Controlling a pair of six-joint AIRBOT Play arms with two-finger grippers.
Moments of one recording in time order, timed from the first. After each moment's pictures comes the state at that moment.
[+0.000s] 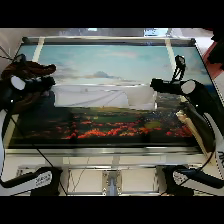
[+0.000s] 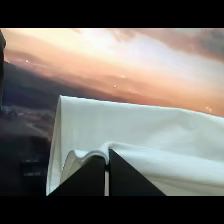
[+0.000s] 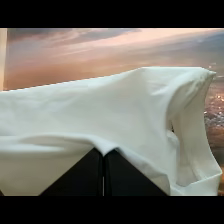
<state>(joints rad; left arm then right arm) 0.11 -1.29 1.14 1.34 -0.74 -1.57 0.04 -1.28 1.09 -1.14 0.67 1.52</state>
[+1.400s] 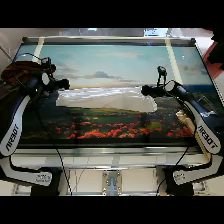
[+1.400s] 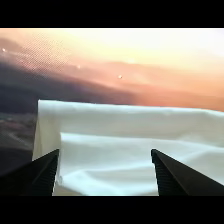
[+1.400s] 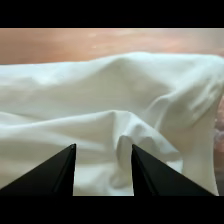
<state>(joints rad) -0.04 -1.55 1.36 1.58 -0.81 -1.78 0.05 -1.57 1.20 -1.11 0.65 1.41</state>
